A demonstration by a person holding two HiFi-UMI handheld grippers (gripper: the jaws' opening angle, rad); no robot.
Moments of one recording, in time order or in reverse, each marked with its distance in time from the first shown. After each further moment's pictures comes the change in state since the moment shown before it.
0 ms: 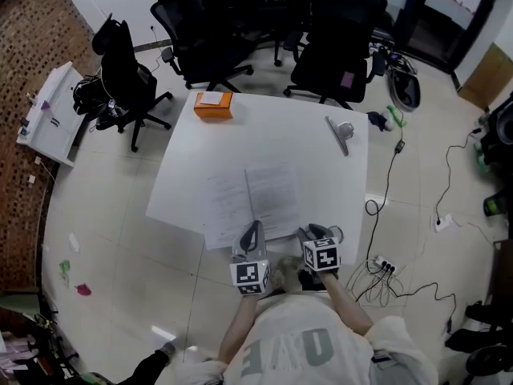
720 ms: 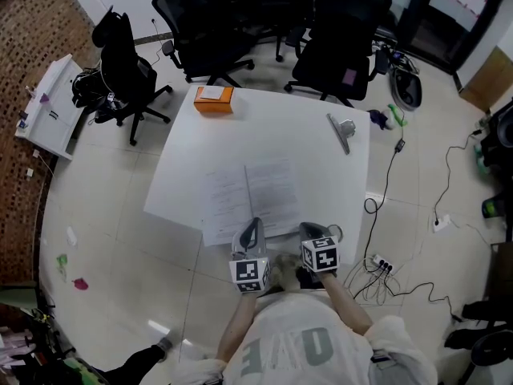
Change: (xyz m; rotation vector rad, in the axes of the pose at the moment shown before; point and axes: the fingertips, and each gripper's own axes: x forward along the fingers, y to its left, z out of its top) left arm 0.003 -0.002 -0.002 -0.013 0.010 0.004; right arm -0.009 0.010 0.014 -0.045 -0.022 0.029
